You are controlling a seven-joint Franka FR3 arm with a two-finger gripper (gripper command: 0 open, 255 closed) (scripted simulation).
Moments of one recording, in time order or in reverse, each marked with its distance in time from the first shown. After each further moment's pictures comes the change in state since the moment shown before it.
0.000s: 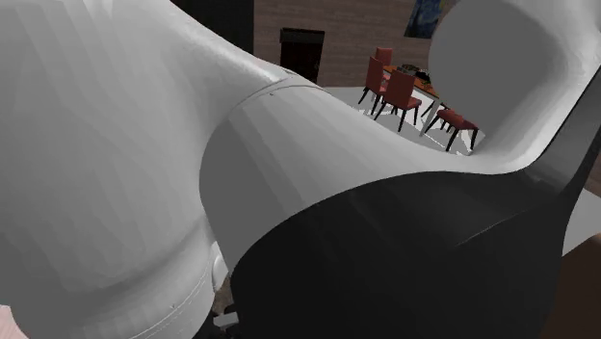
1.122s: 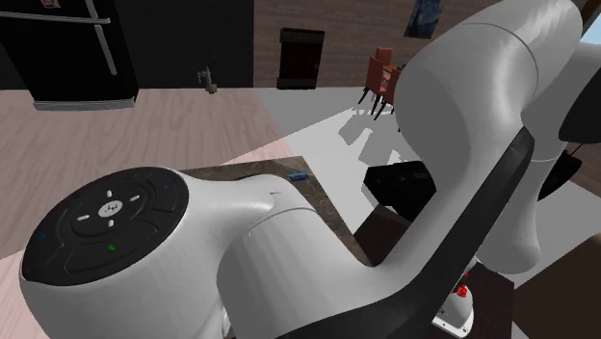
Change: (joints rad) arm 0.007 0.058 -0.013 -0.166 -0.044 0.212 0.027
